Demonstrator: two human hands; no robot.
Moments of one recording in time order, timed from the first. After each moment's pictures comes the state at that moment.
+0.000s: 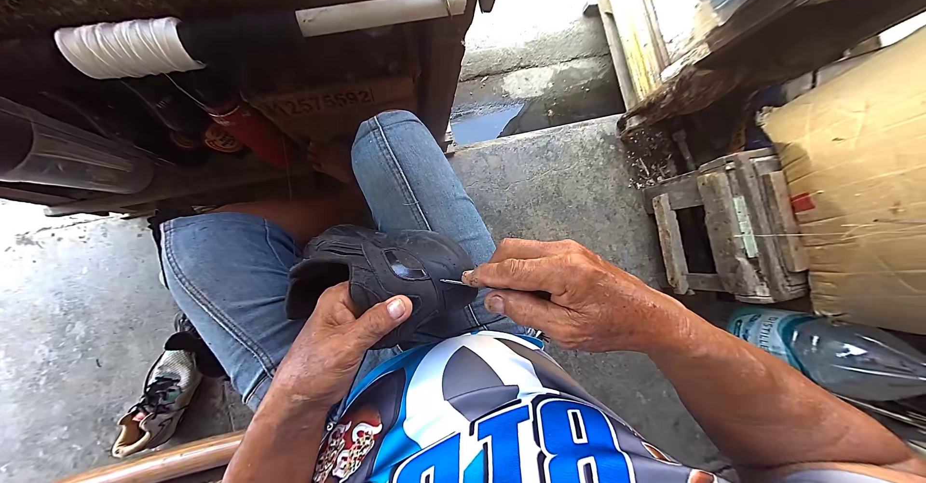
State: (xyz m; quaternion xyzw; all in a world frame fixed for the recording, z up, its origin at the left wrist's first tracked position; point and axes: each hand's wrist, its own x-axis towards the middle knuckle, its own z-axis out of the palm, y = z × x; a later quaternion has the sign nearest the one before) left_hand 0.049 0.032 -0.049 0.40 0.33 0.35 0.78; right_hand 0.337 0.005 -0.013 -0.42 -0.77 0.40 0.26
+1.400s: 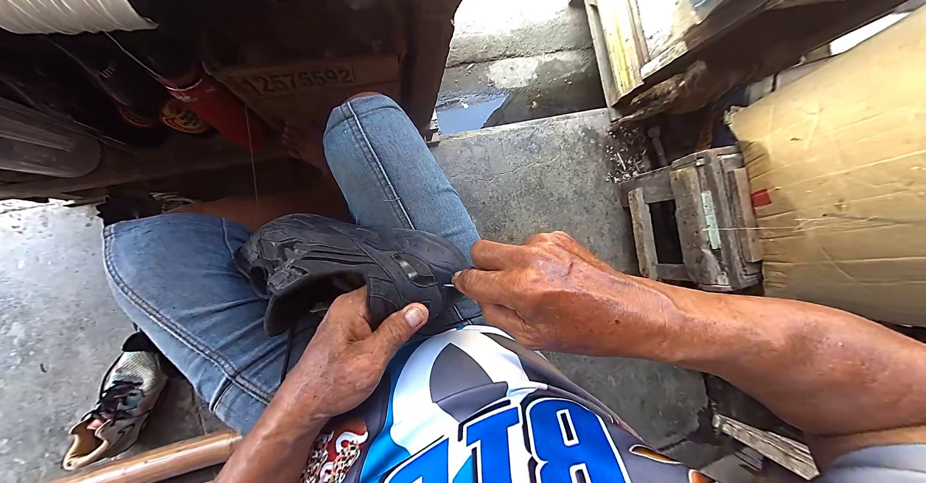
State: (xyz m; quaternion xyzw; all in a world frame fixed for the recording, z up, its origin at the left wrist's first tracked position) left_hand 0.058 0.021 -0.058 0.57 0.33 0.29 0.69; right_hand 0.318 0.012 0.001 -0.42 -0.87 0.23 0.08
